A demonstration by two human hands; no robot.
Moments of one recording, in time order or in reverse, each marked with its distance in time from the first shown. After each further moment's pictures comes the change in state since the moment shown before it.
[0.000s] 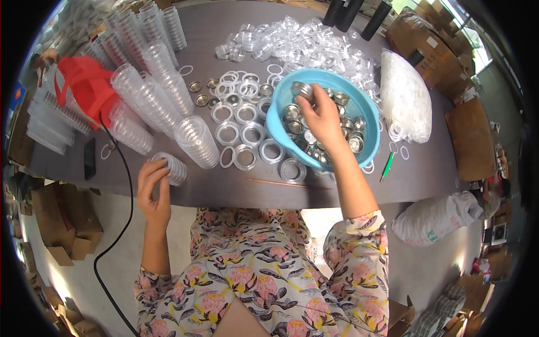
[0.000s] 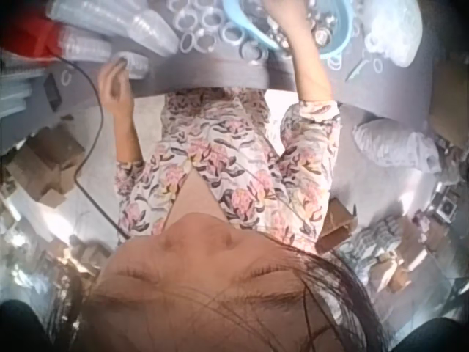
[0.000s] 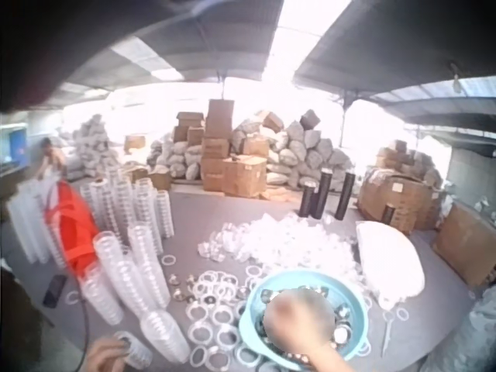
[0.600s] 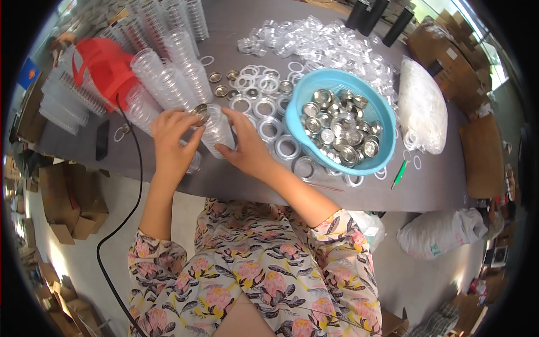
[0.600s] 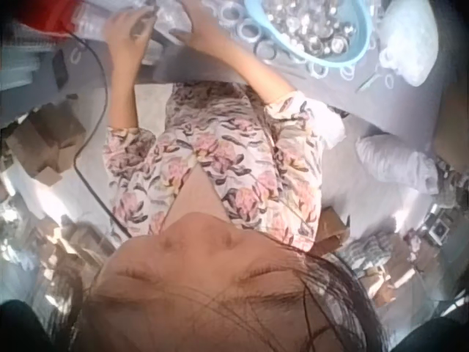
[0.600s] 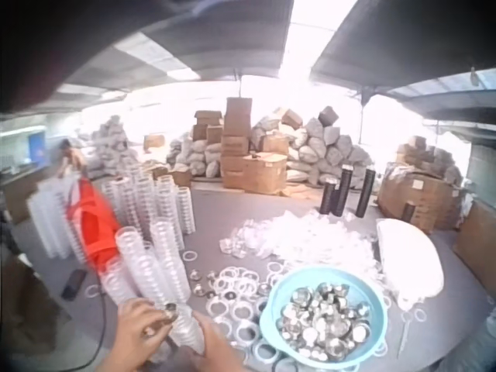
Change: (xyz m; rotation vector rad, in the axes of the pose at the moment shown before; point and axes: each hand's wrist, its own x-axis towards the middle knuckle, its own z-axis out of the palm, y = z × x) left_hand 0.070 0.018 0.023 0.348 -0.047 0.138; right_hand -0.053 -0.065 0.137 0.328 -0.205 -0.315
